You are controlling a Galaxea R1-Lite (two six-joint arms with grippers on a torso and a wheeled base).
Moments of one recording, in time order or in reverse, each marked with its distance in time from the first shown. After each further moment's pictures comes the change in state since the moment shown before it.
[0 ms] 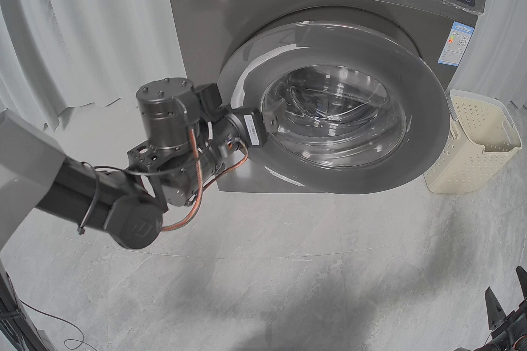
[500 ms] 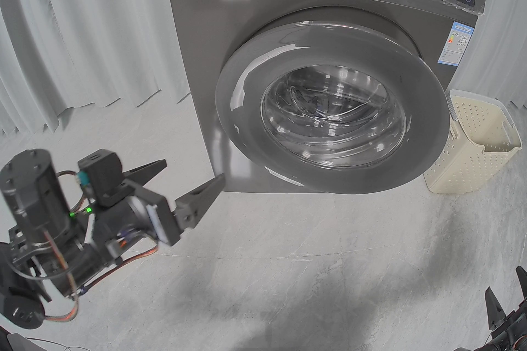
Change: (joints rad) left arm -0.056 -0.515 0.603 0.009 -0.027 0.071; right arm 0.000 0.000 0.000 0.000 0.000 0.000
